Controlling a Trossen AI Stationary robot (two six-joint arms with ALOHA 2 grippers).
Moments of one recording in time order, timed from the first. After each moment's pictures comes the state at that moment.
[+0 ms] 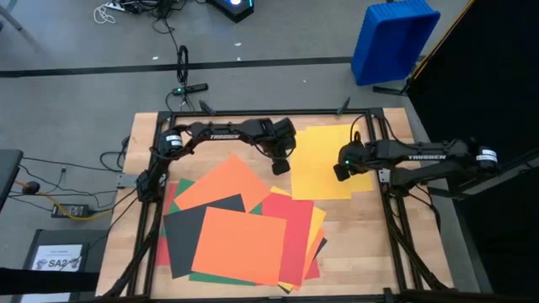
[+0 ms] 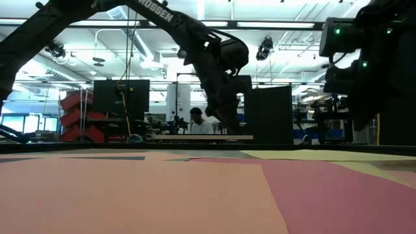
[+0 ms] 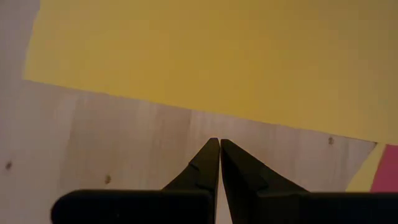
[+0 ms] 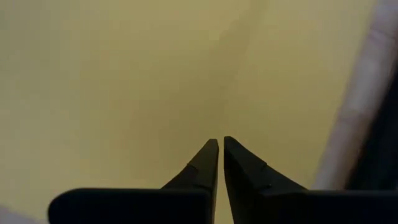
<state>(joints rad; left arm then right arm) 0.30 2.15 1.72 -0.64 0.10 0.08 -0.23 1.03 0.58 -0.94 0.30 0.97</state>
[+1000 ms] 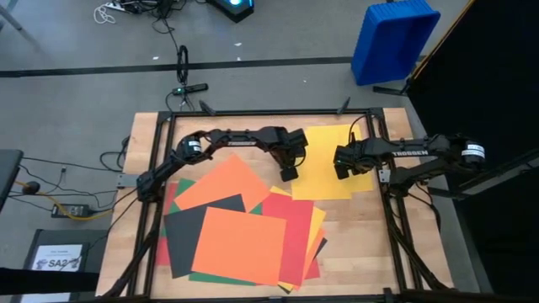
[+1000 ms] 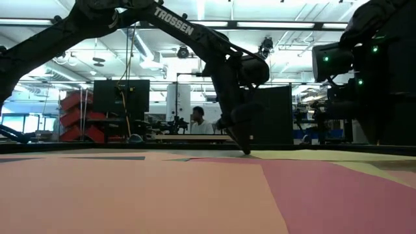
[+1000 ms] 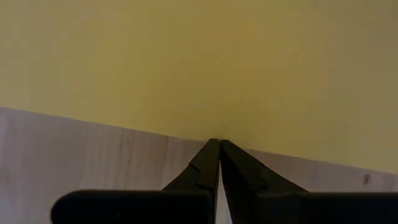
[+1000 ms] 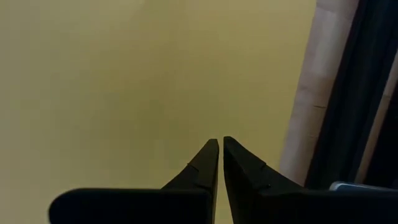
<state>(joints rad) 0.25 2.38 1.99 -0.79 0.06 0.05 -0.31 1.21 0.58 -0.98 0.29 1.02</state>
